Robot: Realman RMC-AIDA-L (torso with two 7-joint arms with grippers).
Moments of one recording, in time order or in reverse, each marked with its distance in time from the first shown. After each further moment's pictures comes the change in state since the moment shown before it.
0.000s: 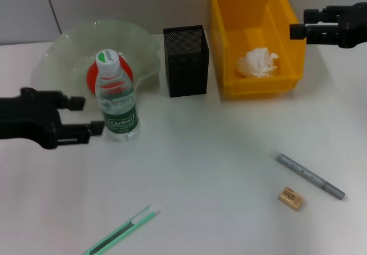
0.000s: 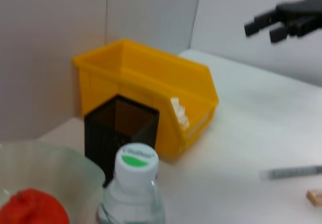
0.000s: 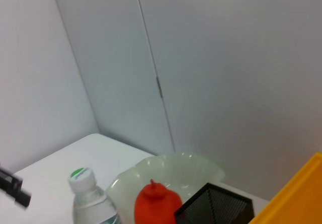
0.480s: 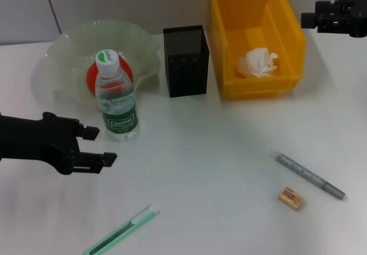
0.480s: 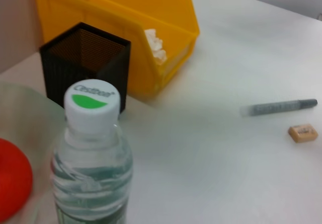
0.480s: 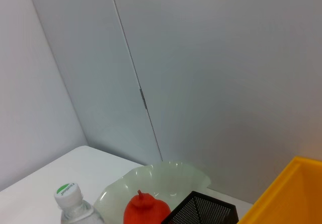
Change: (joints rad) left arm -0.044 -0.001 0.121 0.003 0.147 0.023 -0.080; right arm 0.006 -0.021 0.033 0.004 0.002 -0.004 0.051
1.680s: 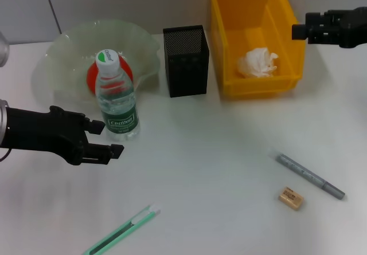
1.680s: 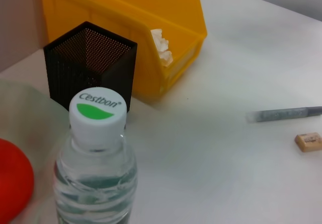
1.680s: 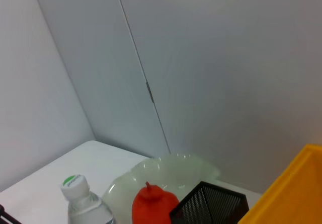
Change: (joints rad) left arm -0.031 -0.004 0.022 -0.004 0.020 -0.023 -0.077; right arm 0.010 0.001 -0.010 0.079 -0.006 0.014 -0.043
